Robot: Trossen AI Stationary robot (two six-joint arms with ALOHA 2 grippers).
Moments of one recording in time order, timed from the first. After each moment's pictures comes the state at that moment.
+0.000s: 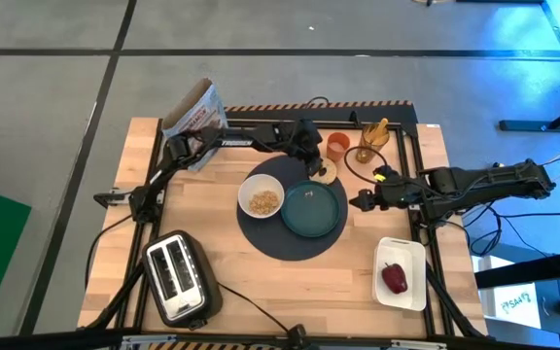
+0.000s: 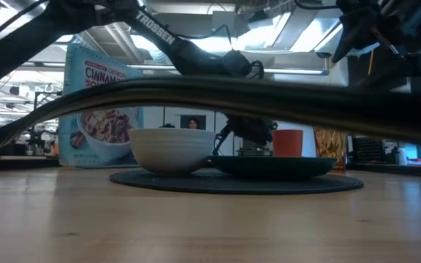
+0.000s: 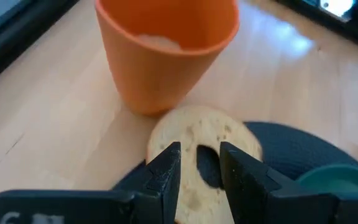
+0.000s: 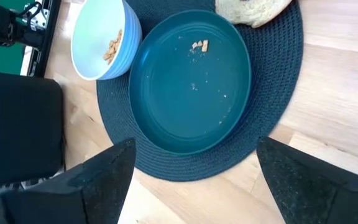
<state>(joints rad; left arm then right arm) 0.41 2.27 1.74 -0.21 0.18 -0.17 0.13 0.85 0.76 -0.76 0.19 1.33</state>
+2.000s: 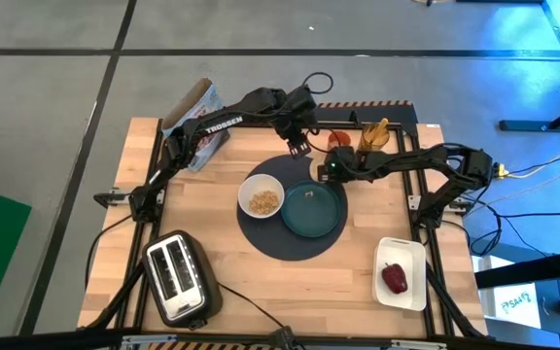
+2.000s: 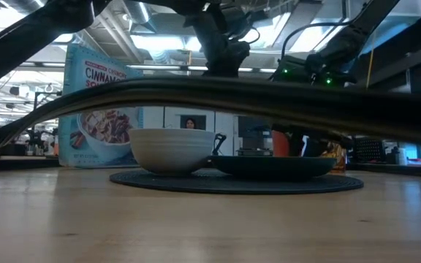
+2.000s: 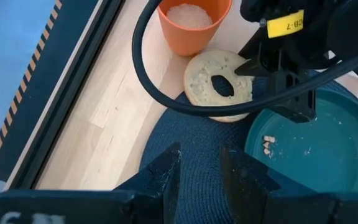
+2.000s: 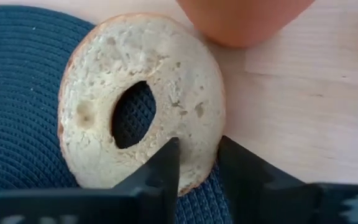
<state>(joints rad) 0.42 2.25 2.36 -1.17 0.03 -0.02 -0.38 1.60 0.76 -0.28 0.22 1.01</state>
